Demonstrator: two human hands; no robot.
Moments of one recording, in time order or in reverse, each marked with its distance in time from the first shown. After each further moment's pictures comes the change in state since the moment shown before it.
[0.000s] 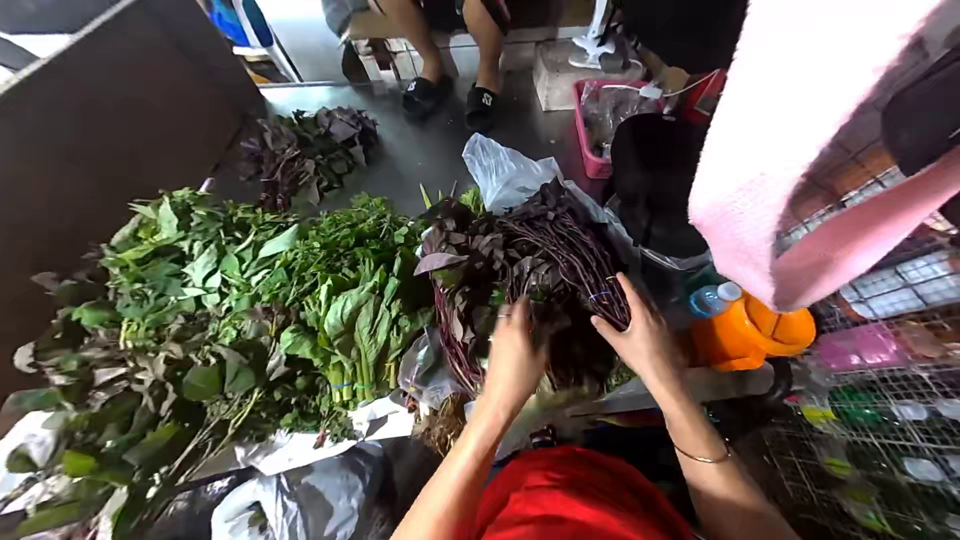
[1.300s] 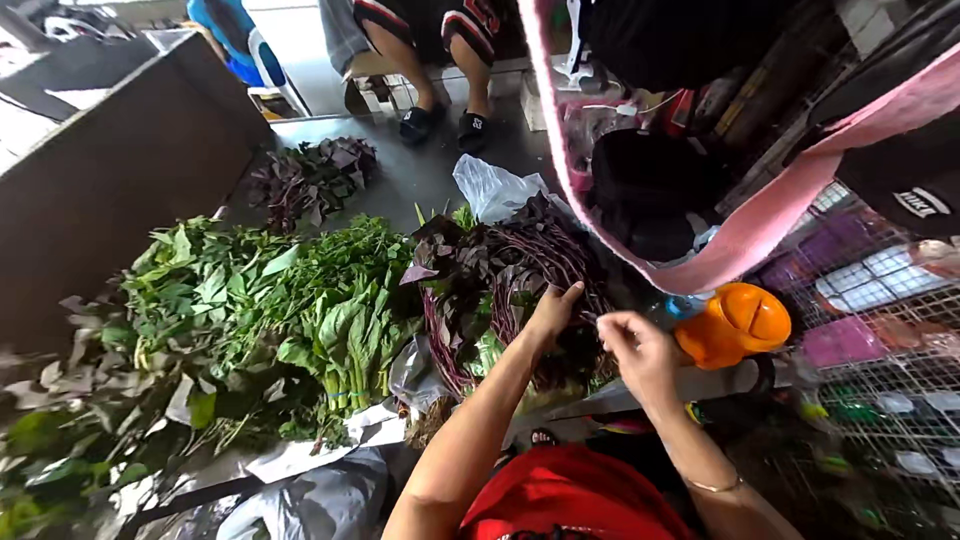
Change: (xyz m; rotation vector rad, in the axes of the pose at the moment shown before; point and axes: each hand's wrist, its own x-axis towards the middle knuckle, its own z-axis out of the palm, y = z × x) left_hand 0.077 0.042 0.072 -0.735 -0.299 -0.212; right_hand -0.042 0.005 -0.021 0.630 0.217 -0.255
